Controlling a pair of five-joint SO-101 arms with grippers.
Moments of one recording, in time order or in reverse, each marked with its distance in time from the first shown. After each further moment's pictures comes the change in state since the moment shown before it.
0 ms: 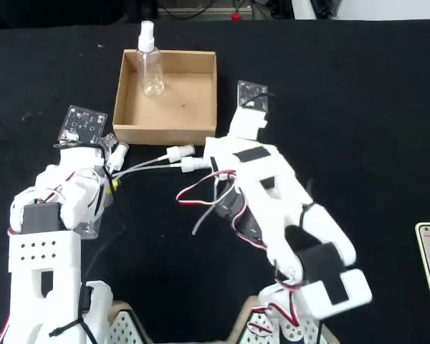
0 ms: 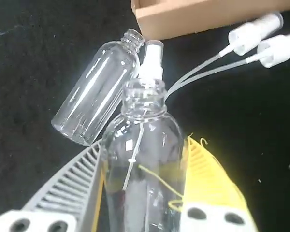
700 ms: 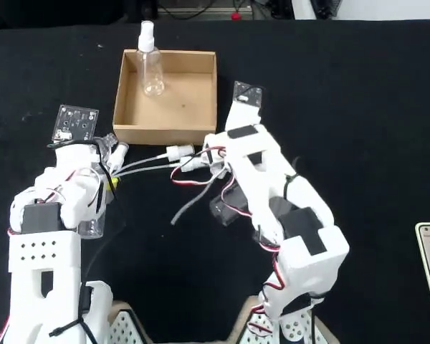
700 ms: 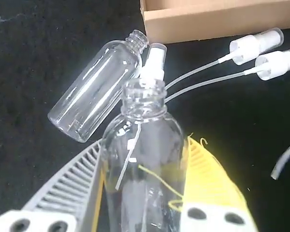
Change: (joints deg) left arm 0.0 0.0 0.0 0.0 5.2; right arm 0.3 16.4 -18.1 16.1 -4.2
